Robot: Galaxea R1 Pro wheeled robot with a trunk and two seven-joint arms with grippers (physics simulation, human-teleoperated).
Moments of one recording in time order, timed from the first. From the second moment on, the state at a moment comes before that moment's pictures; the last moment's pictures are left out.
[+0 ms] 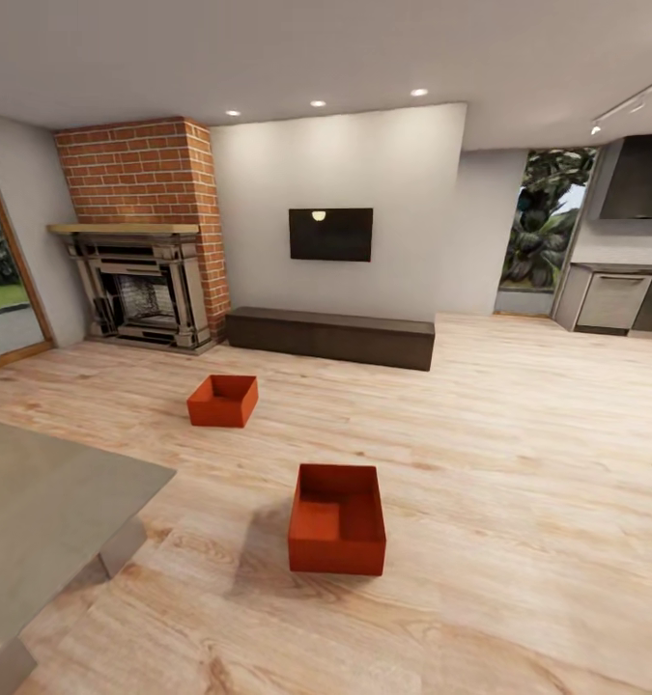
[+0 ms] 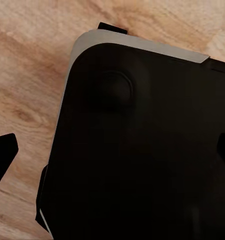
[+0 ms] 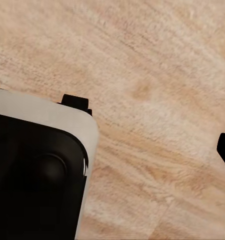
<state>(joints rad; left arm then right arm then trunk) 0.00 0.01 0.00 -0.08 0.28 -0.02 0.00 -0.12 -0.05 0.17 0.03 0.08 -0.21 -0.09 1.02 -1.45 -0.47</state>
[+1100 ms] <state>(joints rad) 0.00 0.01 0.00 -0.08 0.28 -0.02 0.00 -0.12 -0.05 0.17 0.03 0.08 -0.21 -0.09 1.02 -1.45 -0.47</state>
